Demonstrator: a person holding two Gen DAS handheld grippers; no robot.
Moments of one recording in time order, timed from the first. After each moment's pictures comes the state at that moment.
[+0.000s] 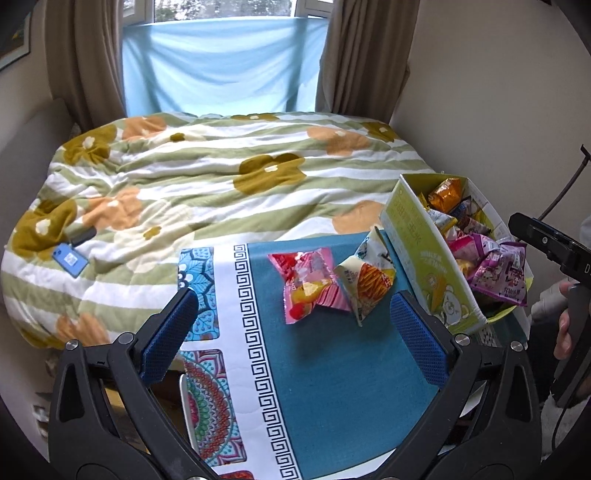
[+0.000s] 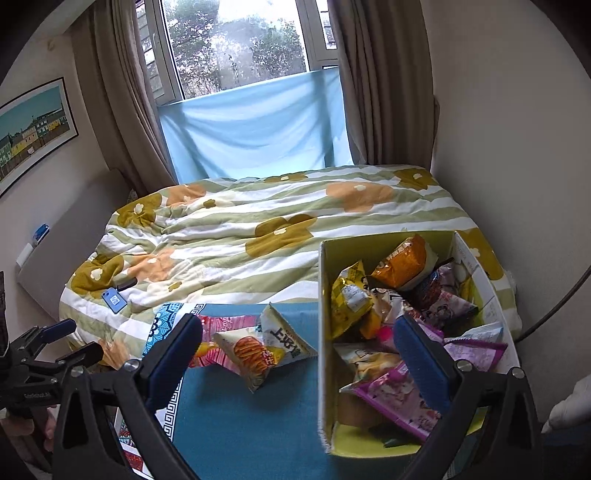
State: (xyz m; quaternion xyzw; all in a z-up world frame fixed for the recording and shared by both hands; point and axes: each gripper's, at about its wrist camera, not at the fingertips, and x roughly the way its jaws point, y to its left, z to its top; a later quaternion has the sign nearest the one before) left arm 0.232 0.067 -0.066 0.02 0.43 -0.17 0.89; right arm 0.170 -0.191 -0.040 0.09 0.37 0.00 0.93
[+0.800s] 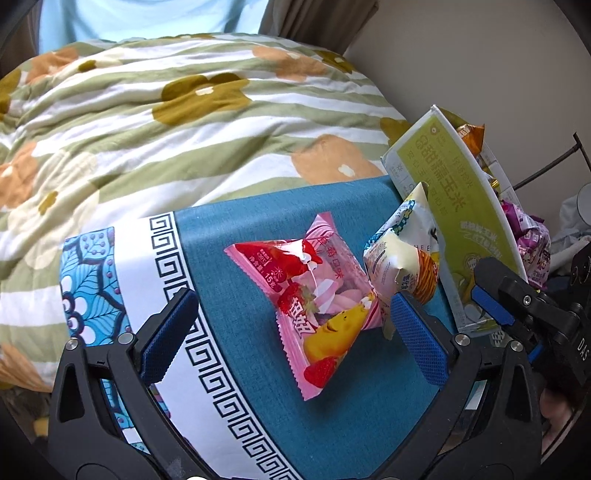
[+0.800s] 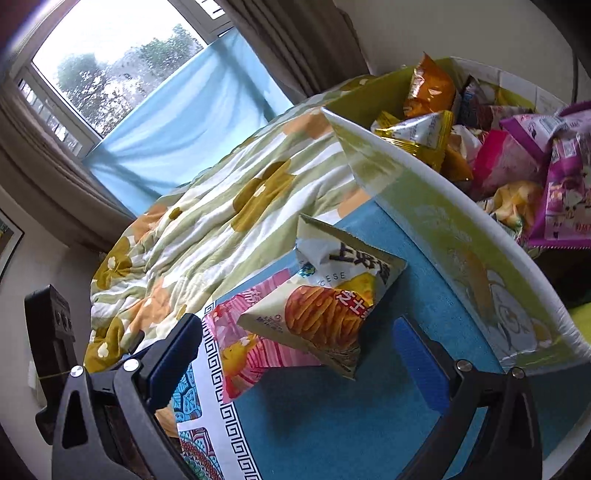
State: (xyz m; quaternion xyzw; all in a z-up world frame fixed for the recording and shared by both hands) left arm 0.377 0.040 -0.232 -0.02 0.54 -0.31 0.78; right arm 0.221 -0.125 -0.186 0.32 0.39 -0.12 0.86
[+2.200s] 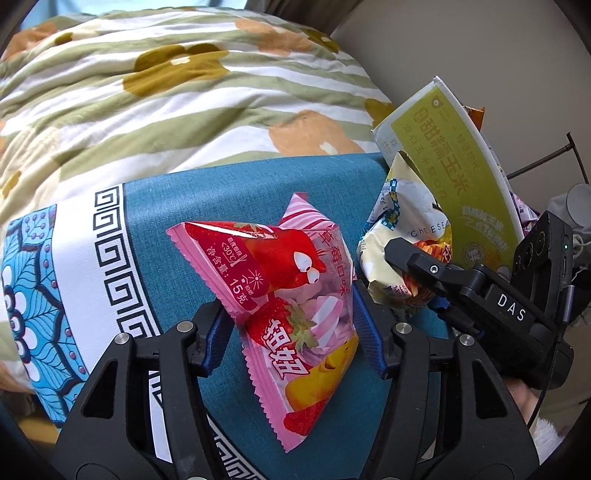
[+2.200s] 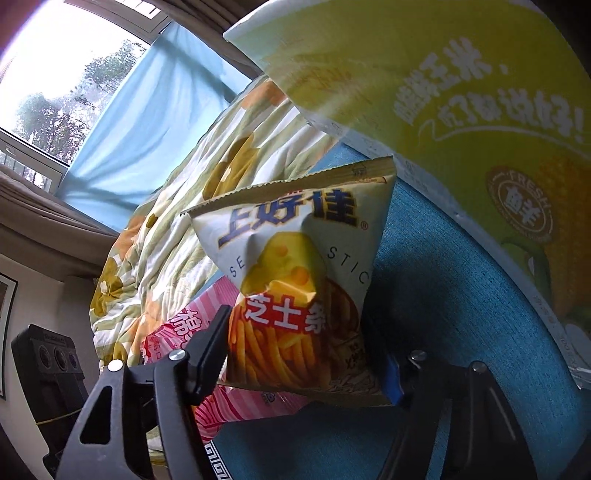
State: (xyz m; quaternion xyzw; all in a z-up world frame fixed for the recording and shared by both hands) left arm 0.378 0.024 -0.265 -0.04 0.57 -0.34 0.75; right arm 0.249 -0.148 -0.250 0.40 0.42 -0.12 0.80
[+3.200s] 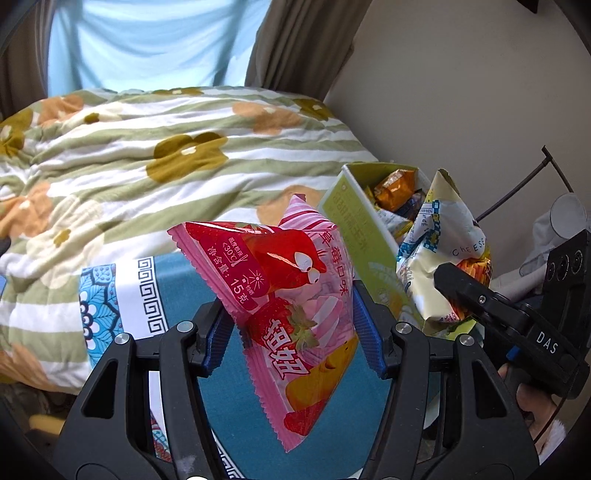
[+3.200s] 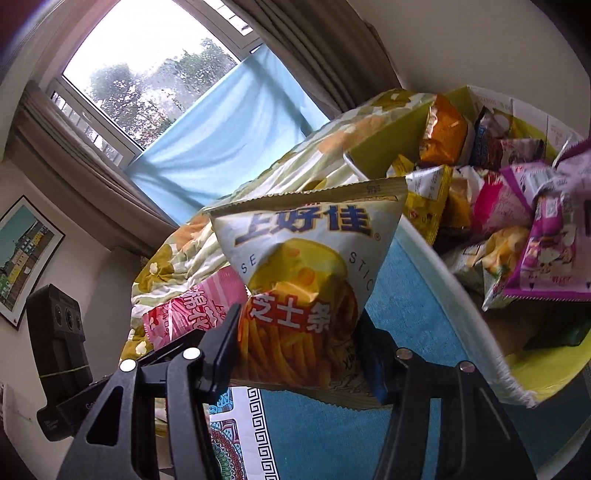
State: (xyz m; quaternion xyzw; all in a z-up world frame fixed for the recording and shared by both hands) left arm 0.305 0.000 -0.095 -0.03 0.46 -0.30 0.83; right arm 0.190 -0.166 -0.117 0.32 0.34 -0.01 0.88
